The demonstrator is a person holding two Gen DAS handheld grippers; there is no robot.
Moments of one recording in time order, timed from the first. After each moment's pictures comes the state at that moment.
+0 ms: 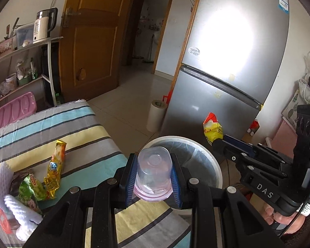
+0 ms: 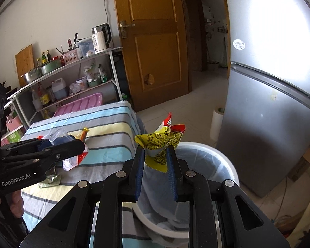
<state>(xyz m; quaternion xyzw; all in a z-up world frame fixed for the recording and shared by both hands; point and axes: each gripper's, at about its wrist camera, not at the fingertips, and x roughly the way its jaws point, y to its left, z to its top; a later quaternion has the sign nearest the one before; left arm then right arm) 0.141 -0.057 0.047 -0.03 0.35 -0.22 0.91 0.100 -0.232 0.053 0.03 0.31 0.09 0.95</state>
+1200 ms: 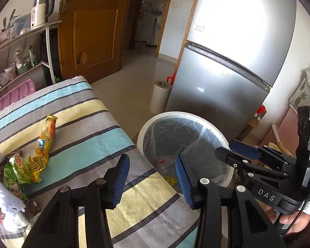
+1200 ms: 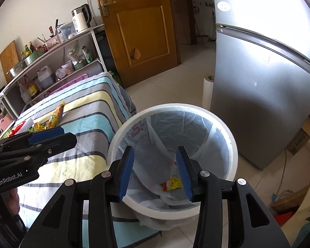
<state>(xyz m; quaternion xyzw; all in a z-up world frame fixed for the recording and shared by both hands) 0.138 -0.060 0.005 -0.02 0.39 -0.20 0.90 0.106 -0.255 -0.003 0.06 0.39 0.07 0.92</state>
